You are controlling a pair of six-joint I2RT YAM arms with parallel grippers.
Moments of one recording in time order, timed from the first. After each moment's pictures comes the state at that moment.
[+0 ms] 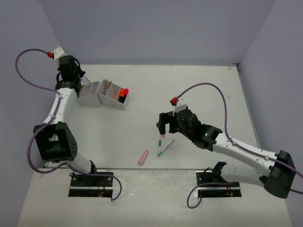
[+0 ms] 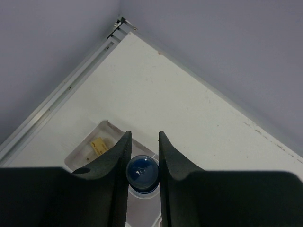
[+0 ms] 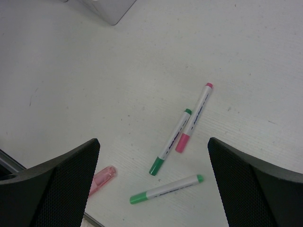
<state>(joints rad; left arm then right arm) 0.12 1.58 1.32 -0.13 -0.28 -0.44 0.92 1.09 0.79 -0.22 0.27 0.45</state>
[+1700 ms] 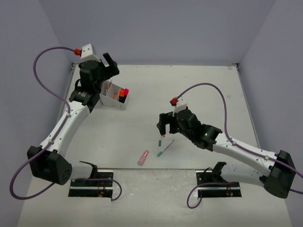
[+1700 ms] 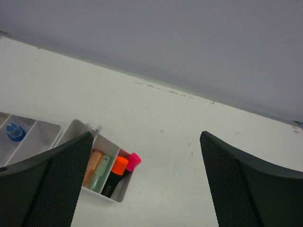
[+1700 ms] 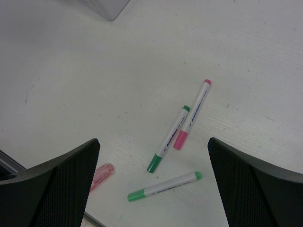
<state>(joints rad) -0.26 1.33 1.25 -0.12 -0.29 -0.44 0.92 1.09 0.79 -0.24 0.27 0.45</state>
